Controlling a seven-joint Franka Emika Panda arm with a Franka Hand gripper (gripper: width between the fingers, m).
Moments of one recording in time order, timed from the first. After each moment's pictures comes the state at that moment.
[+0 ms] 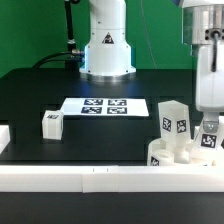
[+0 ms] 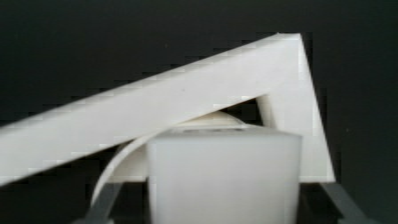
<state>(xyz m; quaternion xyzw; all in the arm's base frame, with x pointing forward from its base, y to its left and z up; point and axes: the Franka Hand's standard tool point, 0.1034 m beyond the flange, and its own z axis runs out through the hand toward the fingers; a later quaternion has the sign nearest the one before) 0.632 0.126 0.077 -0.56 0.83 -0.01 0.07</state>
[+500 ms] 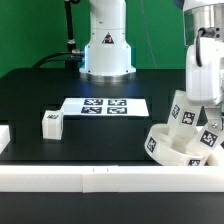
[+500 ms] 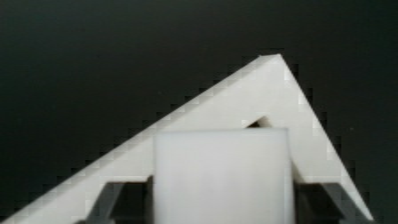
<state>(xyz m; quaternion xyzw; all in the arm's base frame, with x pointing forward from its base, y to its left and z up) 0.630 0.139 0.076 -0.48 0.87 -0.02 0.12</state>
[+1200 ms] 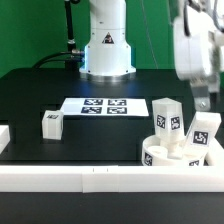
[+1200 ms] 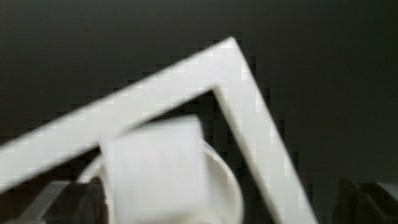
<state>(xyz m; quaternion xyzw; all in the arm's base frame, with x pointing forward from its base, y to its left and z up) 0.634 0.096 0.127 -0.54 0.83 -0.03 0.16</state>
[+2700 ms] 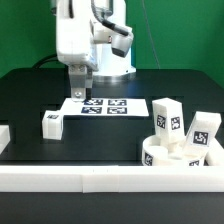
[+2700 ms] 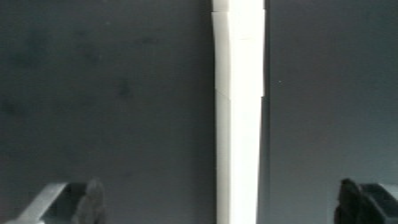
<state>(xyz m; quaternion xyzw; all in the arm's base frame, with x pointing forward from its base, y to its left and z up) 0.618 -0.064 0.115 -0.68 0.71 -0.11 0.10</state>
